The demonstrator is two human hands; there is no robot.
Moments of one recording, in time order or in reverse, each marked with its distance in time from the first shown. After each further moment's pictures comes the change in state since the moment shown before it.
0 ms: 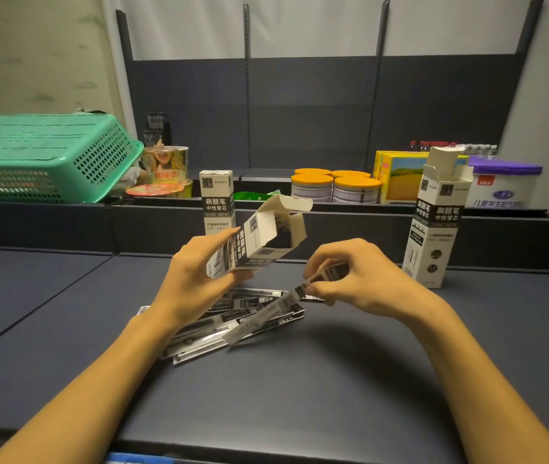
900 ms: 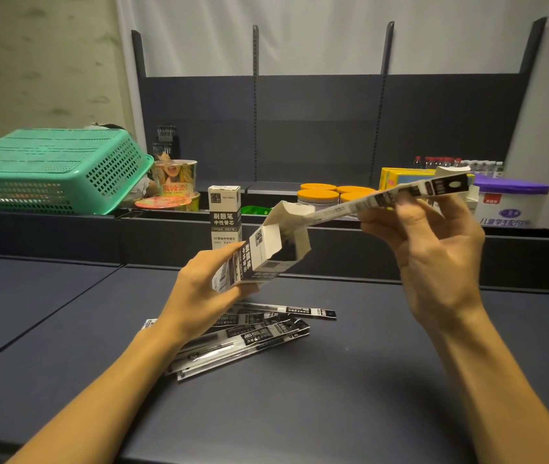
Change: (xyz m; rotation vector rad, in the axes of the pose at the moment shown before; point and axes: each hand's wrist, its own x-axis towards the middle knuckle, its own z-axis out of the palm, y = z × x) left_hand 0.000 -0.001 0.002 -0.010 0.014 -0.033; right_hand -0.008 -0.025 -0.023 0.848 0.752 -0.371
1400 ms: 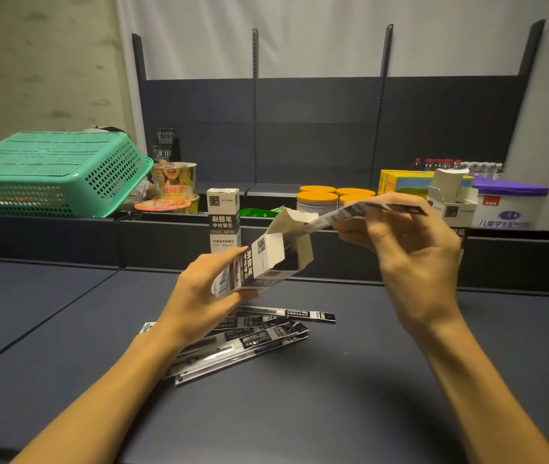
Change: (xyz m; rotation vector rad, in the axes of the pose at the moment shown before) left_hand 0.000 0.000 0.000 0.007 -0.009 0.025; right_hand -0.007 0.010 0.007 -0.182 -0.091 -0.134
